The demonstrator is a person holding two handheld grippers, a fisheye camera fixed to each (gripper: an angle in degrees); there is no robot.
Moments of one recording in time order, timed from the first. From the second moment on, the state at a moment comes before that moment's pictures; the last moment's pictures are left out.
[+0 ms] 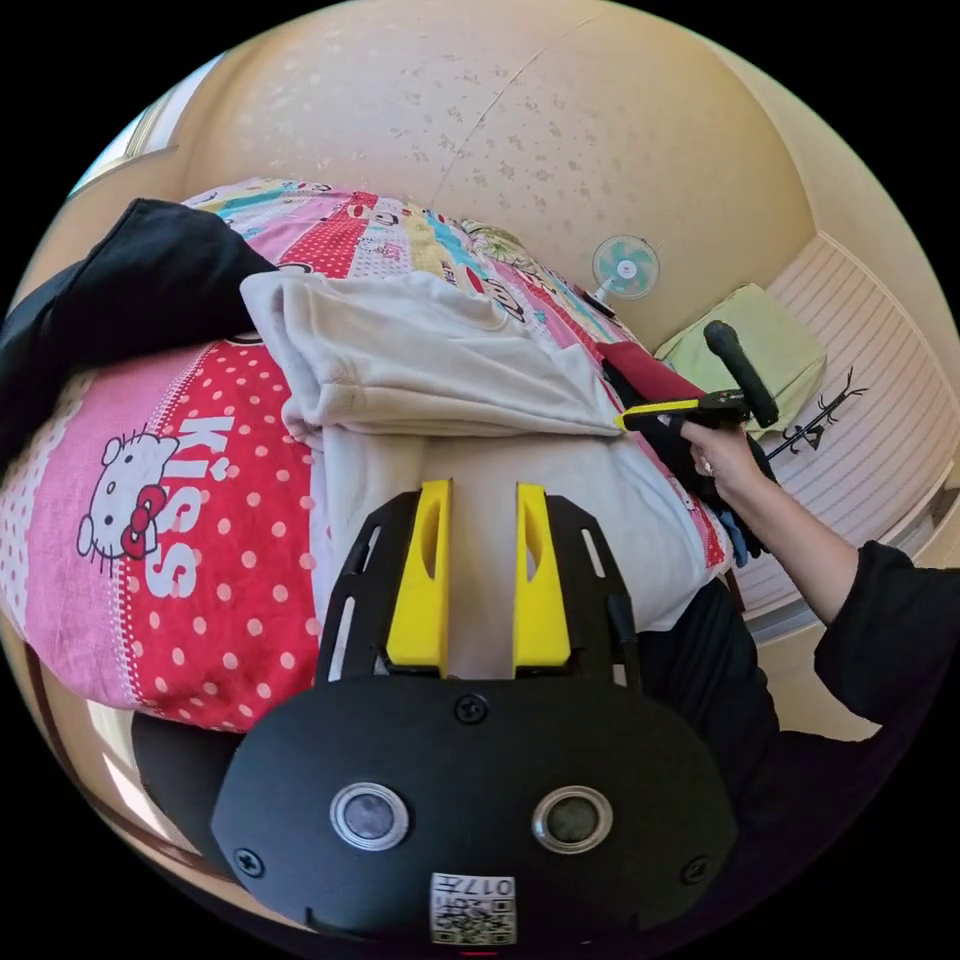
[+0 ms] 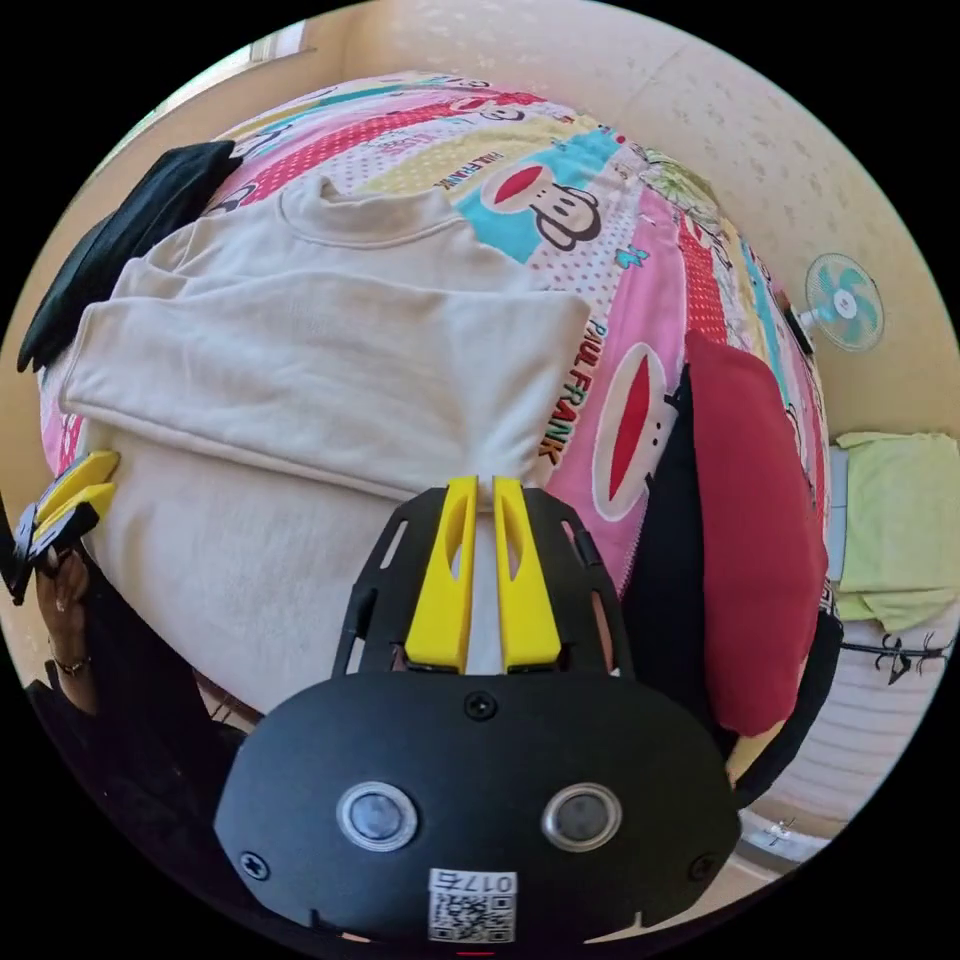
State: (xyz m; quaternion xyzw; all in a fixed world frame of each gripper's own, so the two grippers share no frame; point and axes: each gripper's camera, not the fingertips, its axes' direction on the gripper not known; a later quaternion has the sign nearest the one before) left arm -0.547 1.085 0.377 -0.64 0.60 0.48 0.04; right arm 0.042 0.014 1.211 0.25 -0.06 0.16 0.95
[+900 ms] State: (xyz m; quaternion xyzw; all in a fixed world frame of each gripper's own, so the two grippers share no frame) left arm -0.421 1.013 0.379 -0.58 0.60 0.55 0.04; right arm 0.110 0.293 1.237 0.47 -0.28 0.14 0.82
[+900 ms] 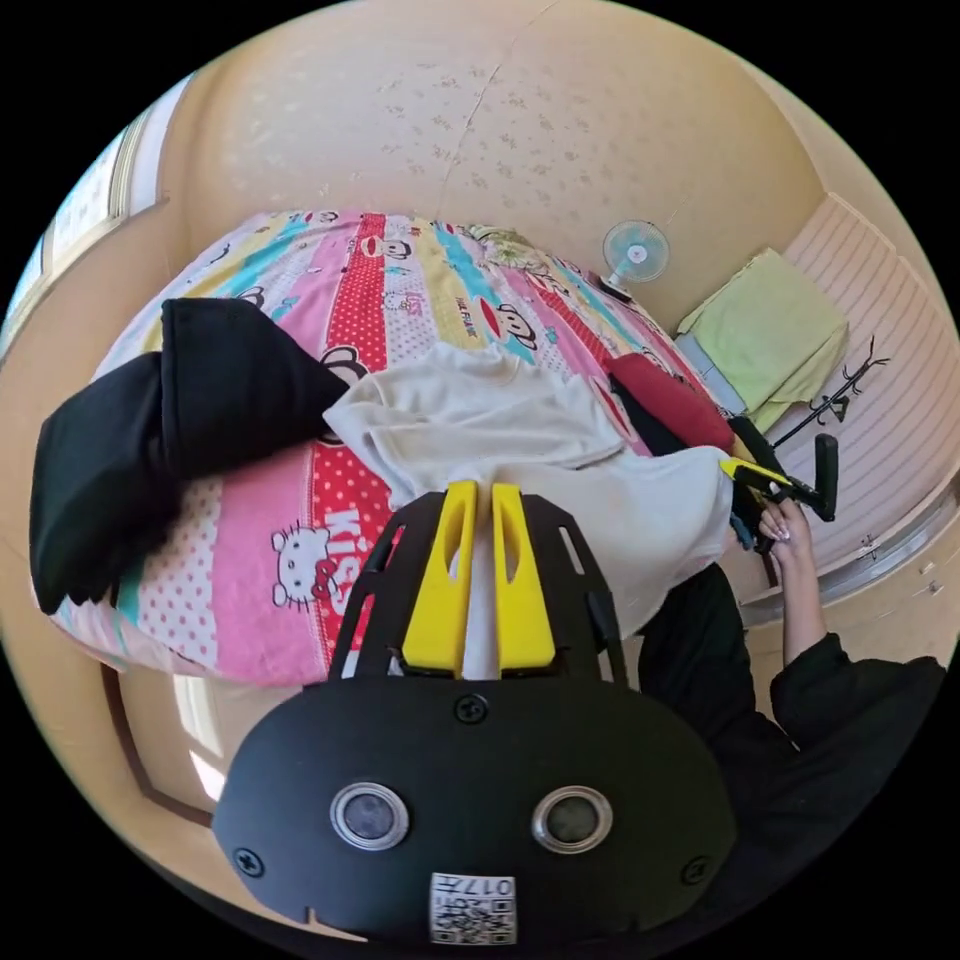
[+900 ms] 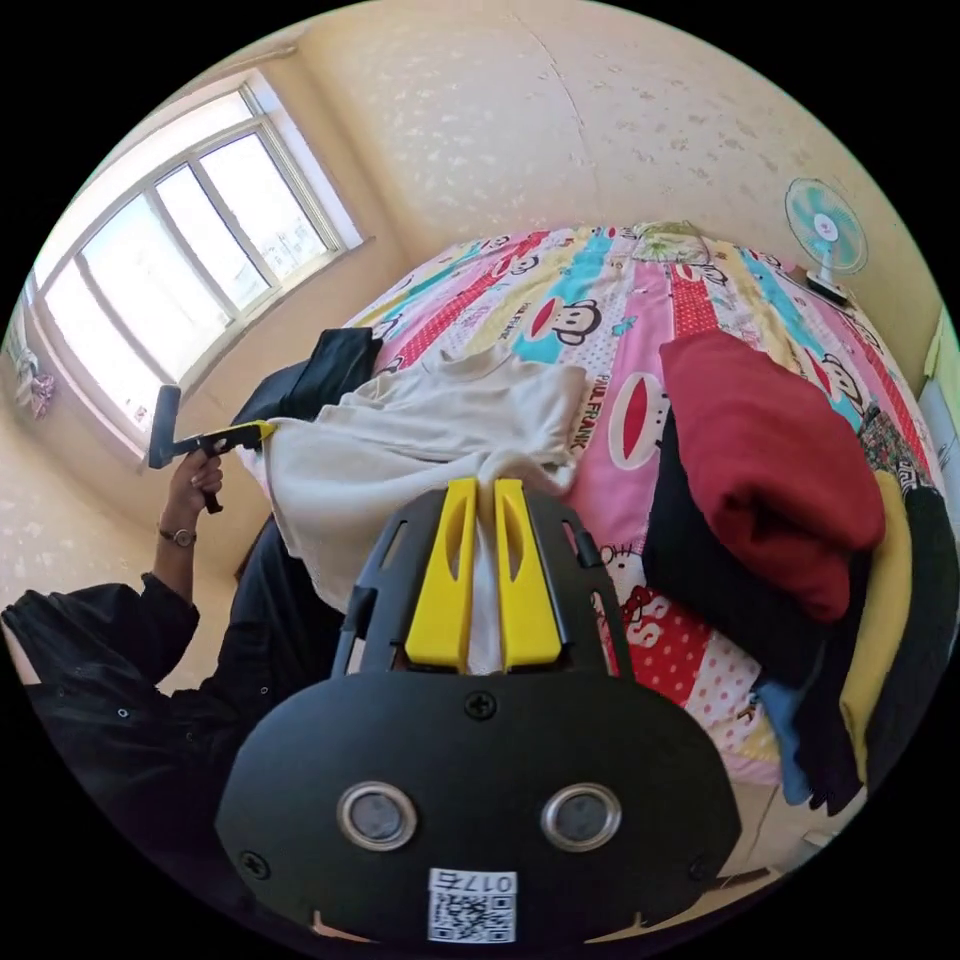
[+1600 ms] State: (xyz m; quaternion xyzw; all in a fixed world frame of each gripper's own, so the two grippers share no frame) left arm -0.557 1.033 0.424 -0.61 0.49 0.62 -0.01; right arm 0.212 0.312 1.372 0.43 -0.37 0.26 0.78
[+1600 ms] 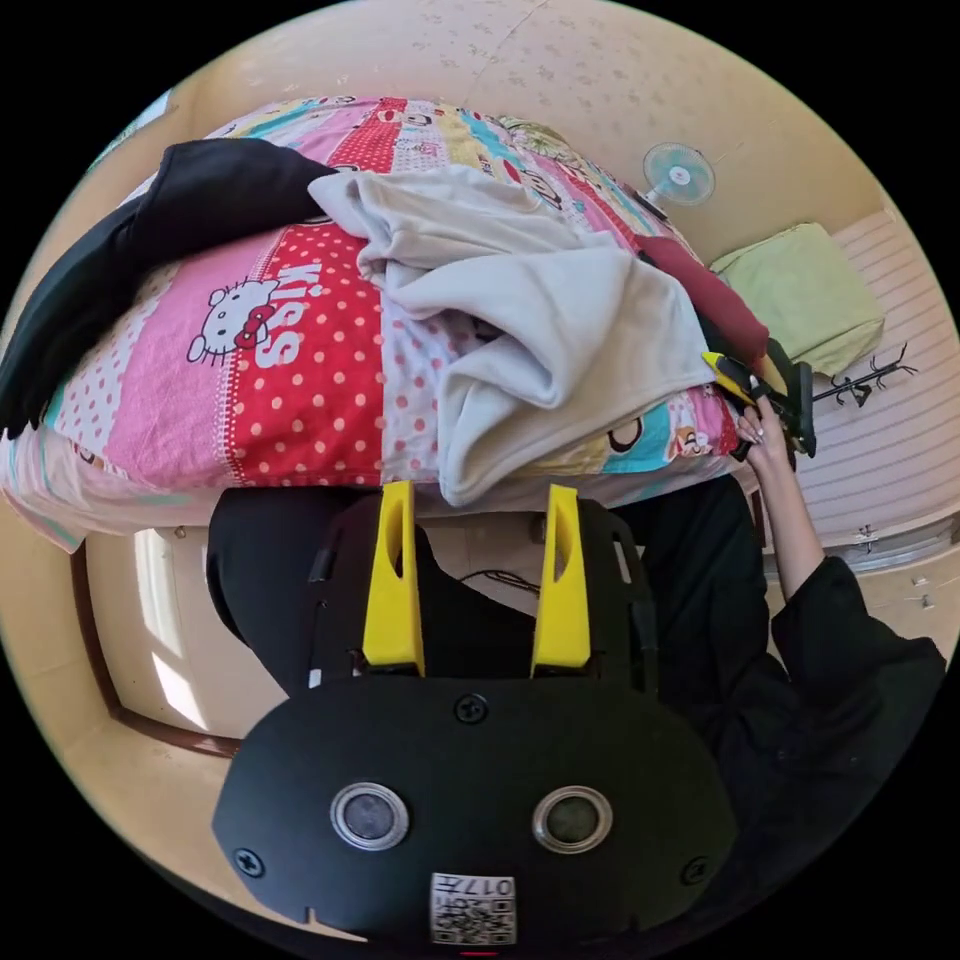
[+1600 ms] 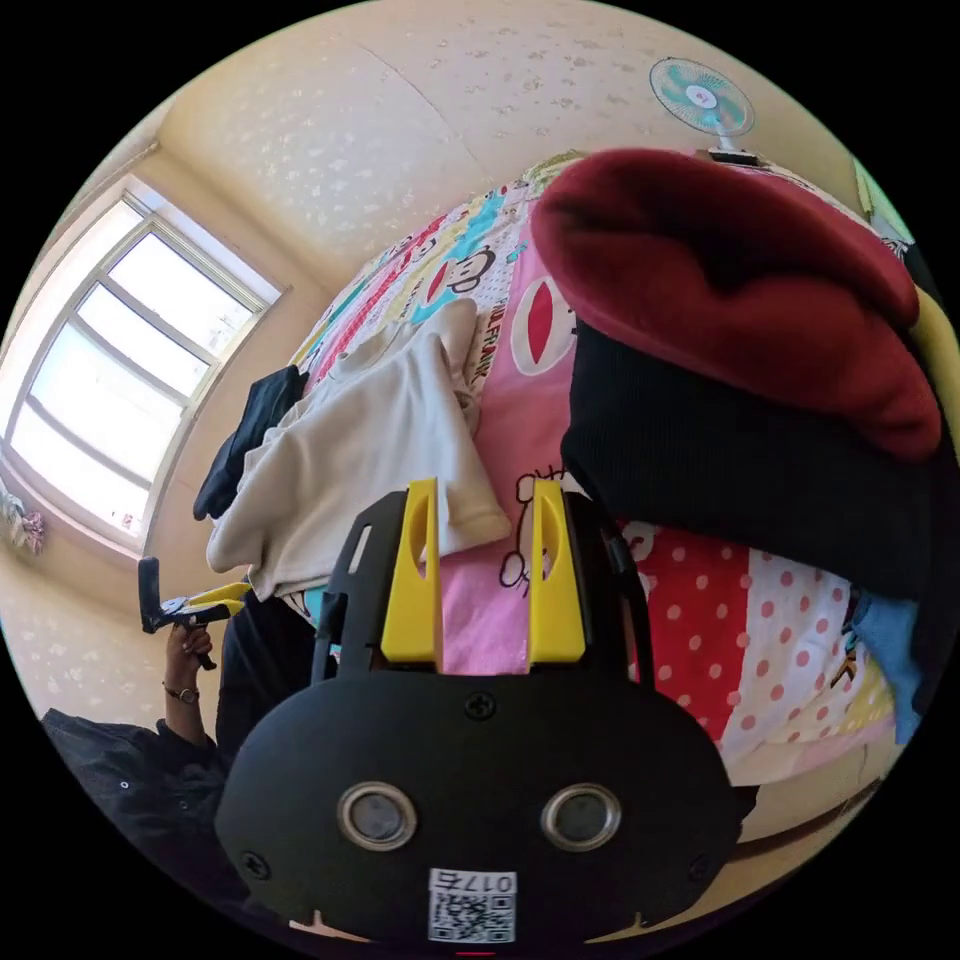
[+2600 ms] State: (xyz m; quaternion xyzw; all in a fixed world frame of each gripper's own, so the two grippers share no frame) left arm -0.576 1.083 0.444 -0.69 0.41 0.59 -0.06; right arm 0.230 0.545 1.361 0.56 -0.50 0.20 0.63
